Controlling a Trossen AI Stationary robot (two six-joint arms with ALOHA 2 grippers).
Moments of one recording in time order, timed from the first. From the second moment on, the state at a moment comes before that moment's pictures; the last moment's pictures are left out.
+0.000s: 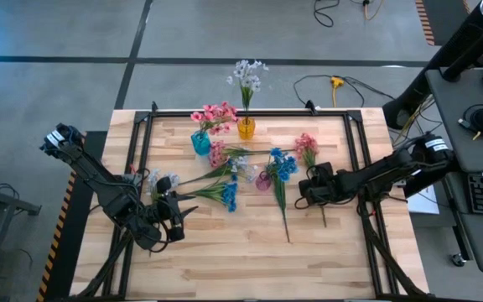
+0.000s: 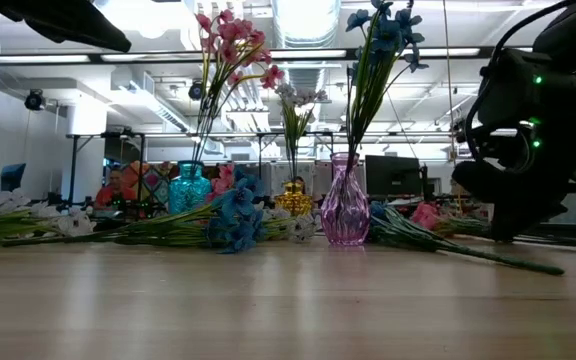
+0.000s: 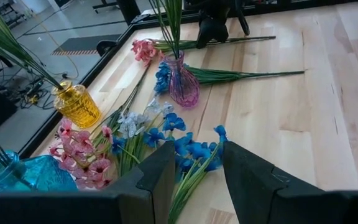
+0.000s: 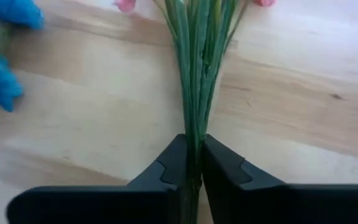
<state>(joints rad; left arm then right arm) -0.77 1.14 0.79 -0.54 -0.99 -0.58 0.18 1.38 0.45 -0.53 0.60 1.46</state>
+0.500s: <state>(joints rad) -0.77 1.14 0.79 -0.53 -0.98 -0.59 0.18 1.21 0.61 -0.69 0.87 1.31</state>
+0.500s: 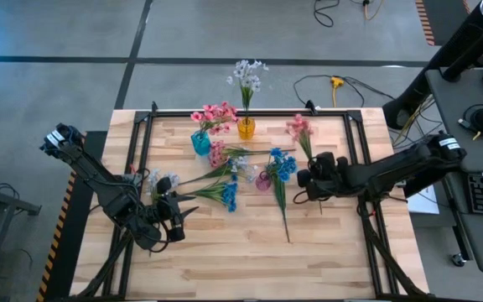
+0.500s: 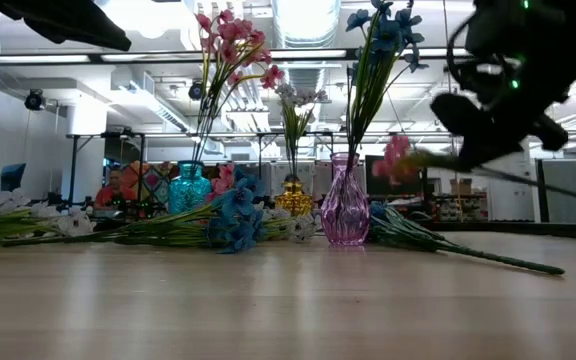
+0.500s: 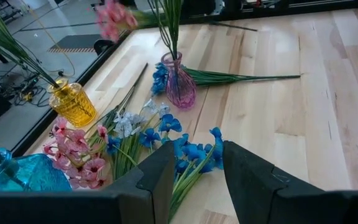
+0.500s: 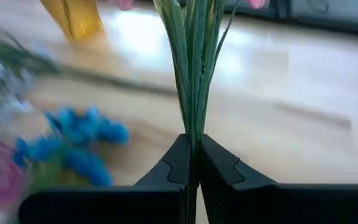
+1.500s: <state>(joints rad) -0.77 1.14 0.79 -0.51 -0.98 -0.59 0.18 1.14 1.25 -0.89 1.12 0.62</state>
